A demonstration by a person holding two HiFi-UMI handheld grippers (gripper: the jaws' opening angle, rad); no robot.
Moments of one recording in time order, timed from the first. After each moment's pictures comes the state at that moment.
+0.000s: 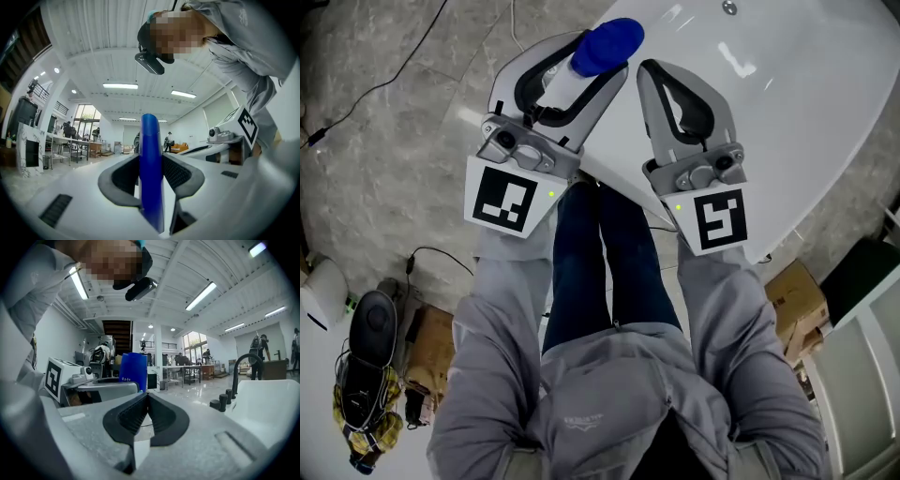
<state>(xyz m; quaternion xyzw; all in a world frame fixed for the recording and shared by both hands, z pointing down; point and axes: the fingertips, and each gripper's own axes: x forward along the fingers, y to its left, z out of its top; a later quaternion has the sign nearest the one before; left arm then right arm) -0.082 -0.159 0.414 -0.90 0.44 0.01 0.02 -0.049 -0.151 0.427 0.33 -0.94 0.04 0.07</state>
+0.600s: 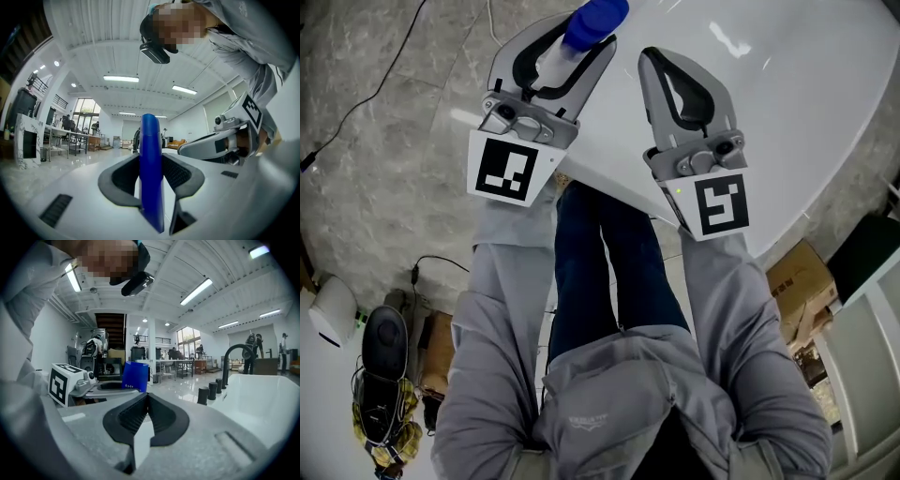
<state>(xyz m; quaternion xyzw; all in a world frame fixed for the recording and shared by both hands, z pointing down) -0.071 -0.194 0.489 -0.90 0.43 -0.01 -0.01 -0.028 -0.173 0.478 0.38 -0.92 0.06 0.10</state>
